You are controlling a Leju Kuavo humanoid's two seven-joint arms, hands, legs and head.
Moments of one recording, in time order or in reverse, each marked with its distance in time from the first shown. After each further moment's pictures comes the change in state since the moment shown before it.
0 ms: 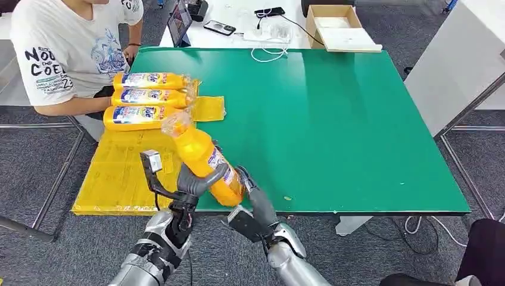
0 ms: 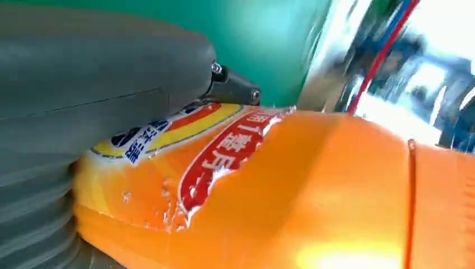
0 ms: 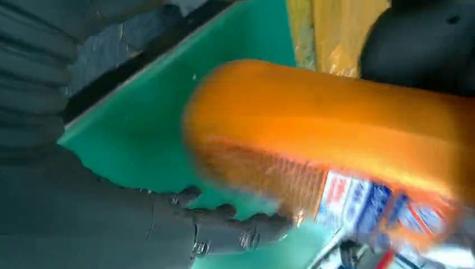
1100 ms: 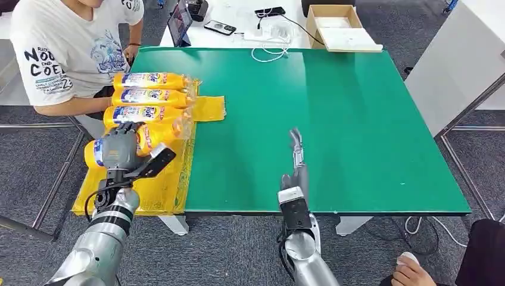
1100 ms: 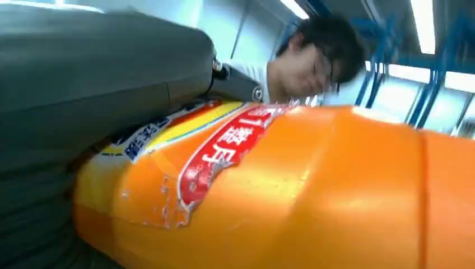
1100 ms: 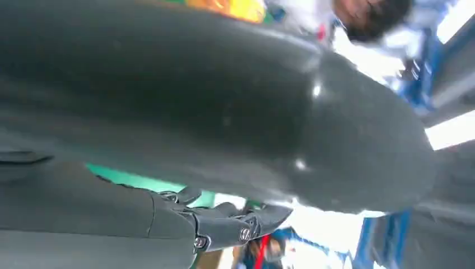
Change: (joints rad) left arm -0.185 0.137 0.526 0.202 -1.737 0.758 0.045; right arm 0.137 -0.012 -0.094 -0.532 -0.240 -0.215 -0.062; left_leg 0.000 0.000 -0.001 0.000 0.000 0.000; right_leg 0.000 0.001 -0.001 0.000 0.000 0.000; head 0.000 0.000
